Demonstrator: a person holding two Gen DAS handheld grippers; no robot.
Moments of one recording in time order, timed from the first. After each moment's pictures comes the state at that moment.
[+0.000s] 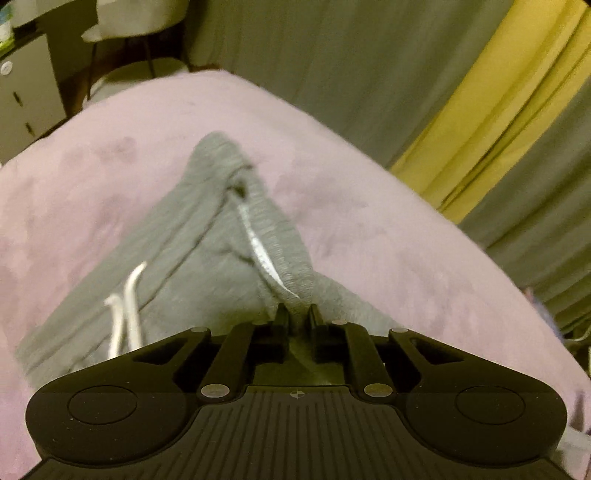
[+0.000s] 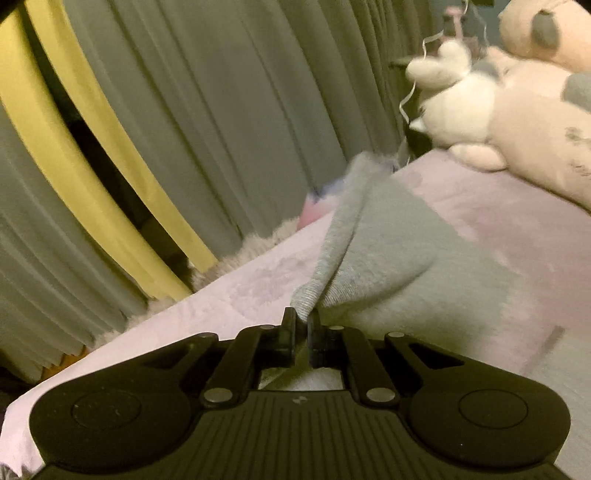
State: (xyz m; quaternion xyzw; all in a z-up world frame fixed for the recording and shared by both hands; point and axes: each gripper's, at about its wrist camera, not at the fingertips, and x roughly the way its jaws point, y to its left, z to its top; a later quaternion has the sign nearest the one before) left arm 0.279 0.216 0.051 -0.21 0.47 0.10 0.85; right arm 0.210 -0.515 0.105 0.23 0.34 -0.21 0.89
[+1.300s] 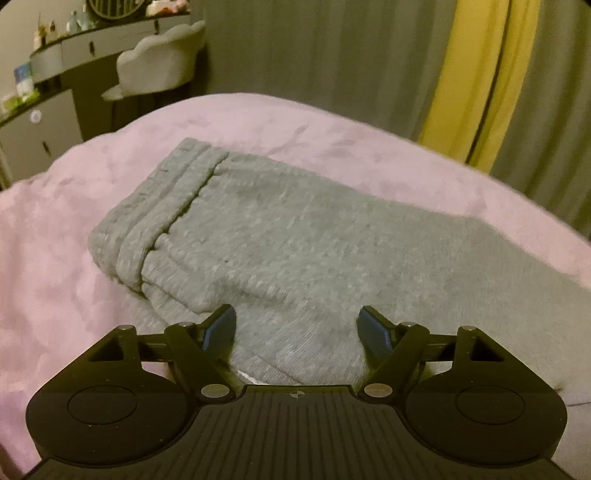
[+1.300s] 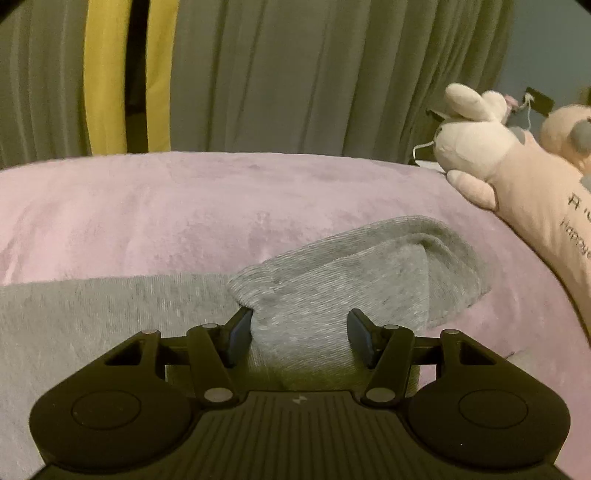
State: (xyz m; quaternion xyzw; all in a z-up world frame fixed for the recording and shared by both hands) left arm 0.119 0.202 -0.040 -0.11 0.38 0.11 0.91; right arm 0.205 -0.499 -0.024 -0.06 0.42 -0.21 0.88
